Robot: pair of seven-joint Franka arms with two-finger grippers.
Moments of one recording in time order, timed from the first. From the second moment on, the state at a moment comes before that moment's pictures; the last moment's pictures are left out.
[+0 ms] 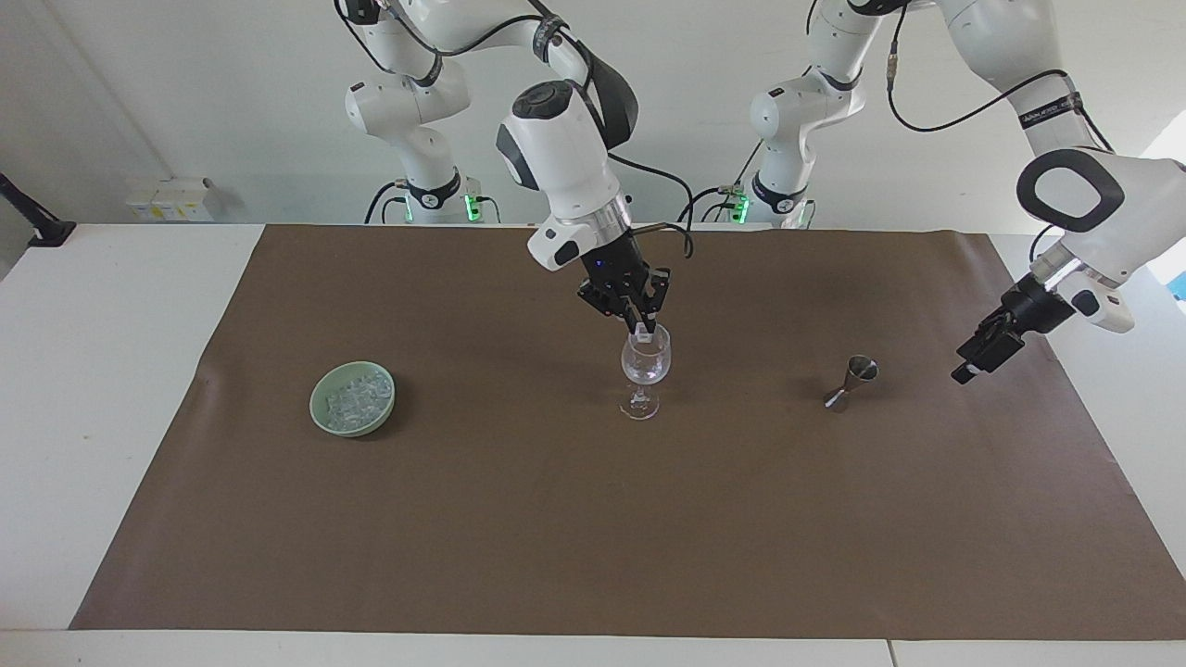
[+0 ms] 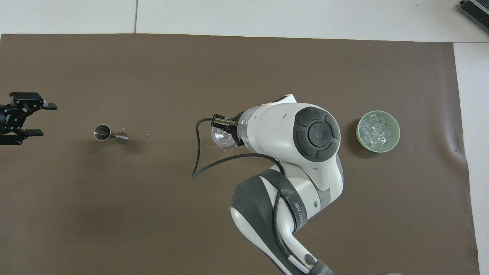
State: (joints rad) left arm 0.34 0.12 -0.08 -1.91 -0.45 2.07 -0.24; right arm 0.47 0.23 0.13 -1.73 0.21 2.34 0.73
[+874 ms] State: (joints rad) left arm 0.17 -0.05 -0.09 -1.80 -0.16 1.92 -0.20; right arm 0.46 0.22 0.12 -1.73 0.20 2.34 0.73
